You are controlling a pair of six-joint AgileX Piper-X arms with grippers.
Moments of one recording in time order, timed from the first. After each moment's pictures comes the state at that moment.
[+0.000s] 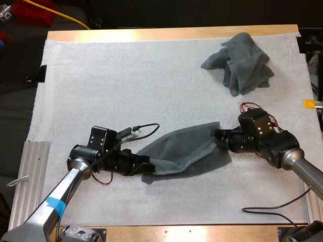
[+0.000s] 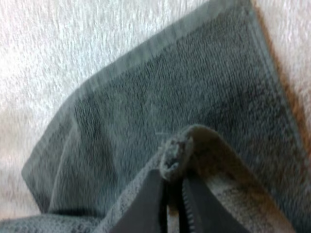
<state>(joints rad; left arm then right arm) -0.21 1.29 -0.56 0.64 0.84 -2.11 0.47 1.33 -0.72 0.50 -0.27 -1.07</state>
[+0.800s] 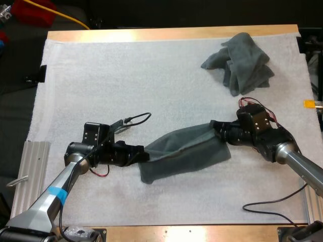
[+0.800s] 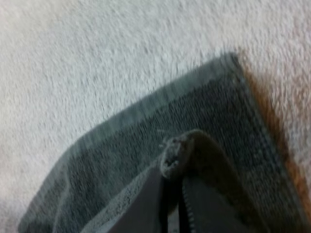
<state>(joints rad) -0.12 1.37 -0.56 0.49 0.80 -2.13 0.45 1.42 -0.73 0.35 -0.22 -1.05</state>
